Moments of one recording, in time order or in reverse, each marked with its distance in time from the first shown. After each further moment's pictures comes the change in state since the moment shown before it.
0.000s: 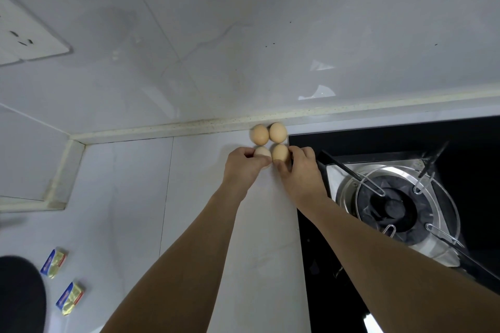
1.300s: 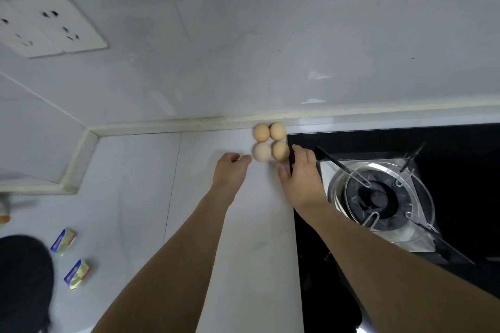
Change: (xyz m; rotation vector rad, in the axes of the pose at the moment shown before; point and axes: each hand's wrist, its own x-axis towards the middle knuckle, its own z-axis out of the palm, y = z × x) left_hand -0.032 -0.020 -0.030 -0.017 0.102 0.011; right_hand -0.044 -0.016 -0.019 -0.045 0.037 -0.096
